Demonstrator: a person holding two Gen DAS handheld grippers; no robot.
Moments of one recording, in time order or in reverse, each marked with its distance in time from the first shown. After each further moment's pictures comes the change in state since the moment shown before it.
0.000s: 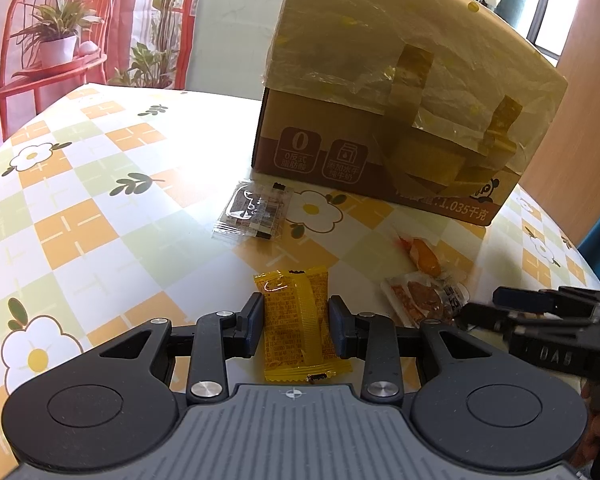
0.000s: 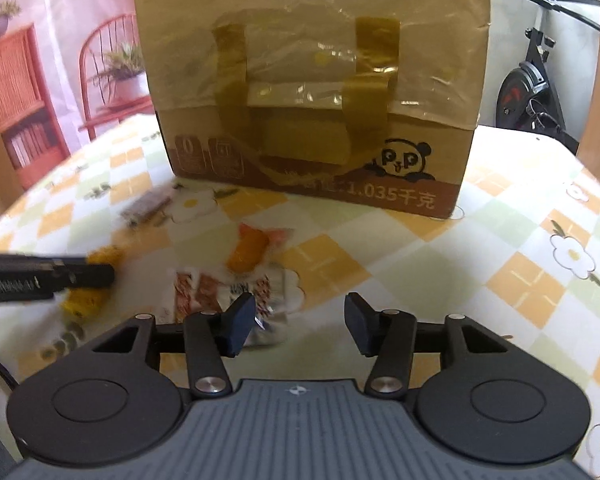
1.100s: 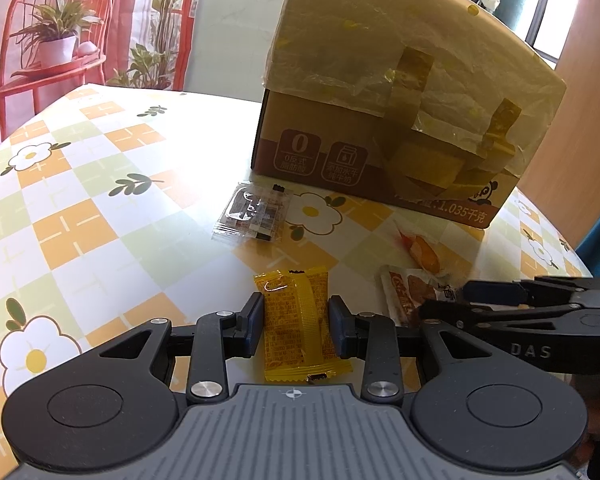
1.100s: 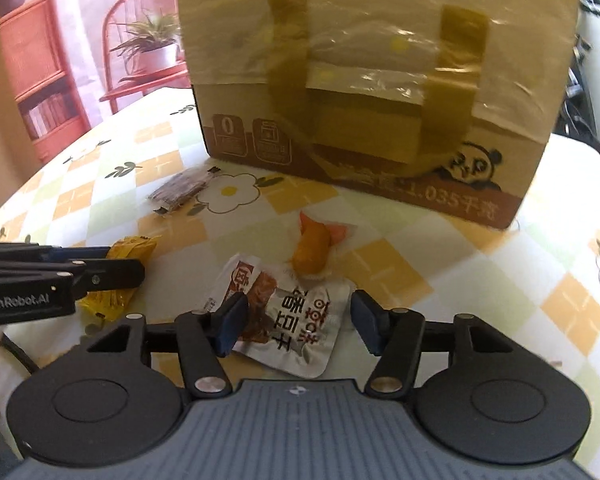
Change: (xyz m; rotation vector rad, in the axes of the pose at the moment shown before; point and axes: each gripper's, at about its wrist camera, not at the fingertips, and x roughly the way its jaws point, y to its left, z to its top) left arm 0.000 0.003 0.000 -0.004 -0.007 -0.012; right arm 0.022 0.024 0.018 -0.046 0.070 0.062
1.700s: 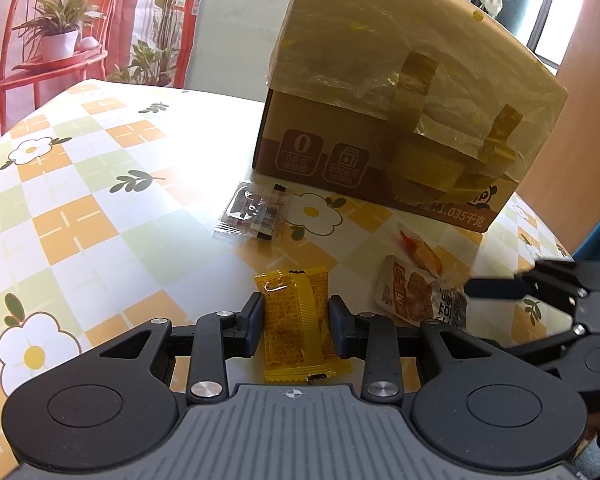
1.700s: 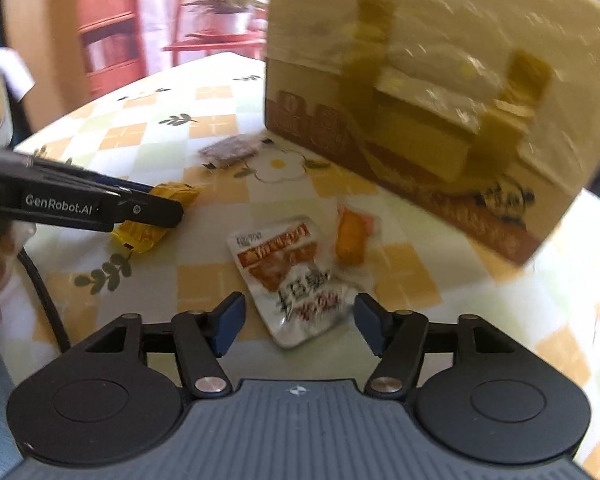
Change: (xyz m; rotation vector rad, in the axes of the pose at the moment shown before) left arm -0.001 0.005 0.000 -0.014 0.000 -0.011; right arm -0.009 0.012 -0.010 -0.302 0.010 0.063
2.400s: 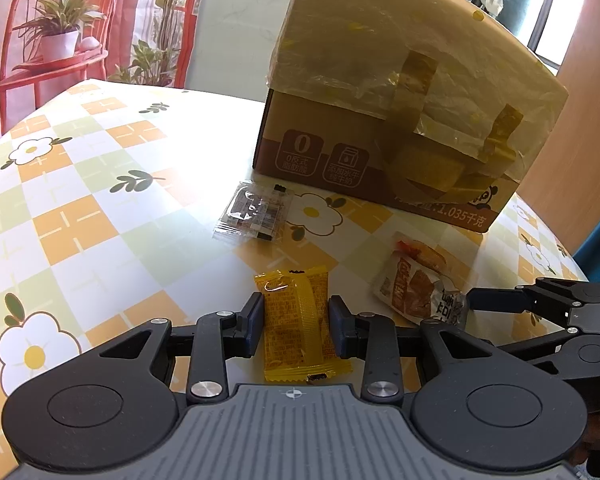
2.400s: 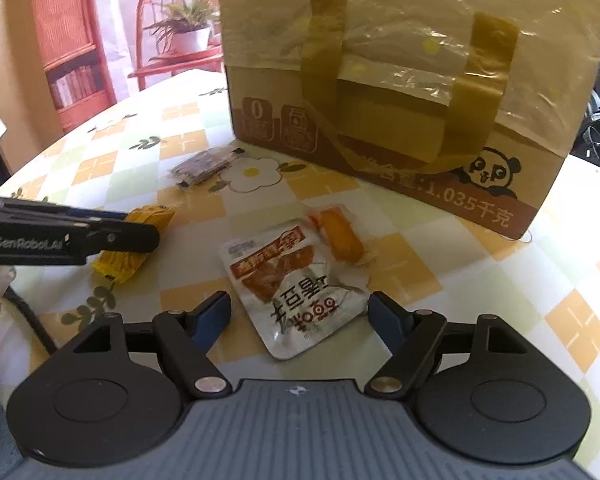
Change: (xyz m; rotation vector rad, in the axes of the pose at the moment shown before) left arm 0.000 -0.001 0.000 0.000 0.000 0.003; right arm 0.008 -0.012 0.001 0.177 0.000 -0.015
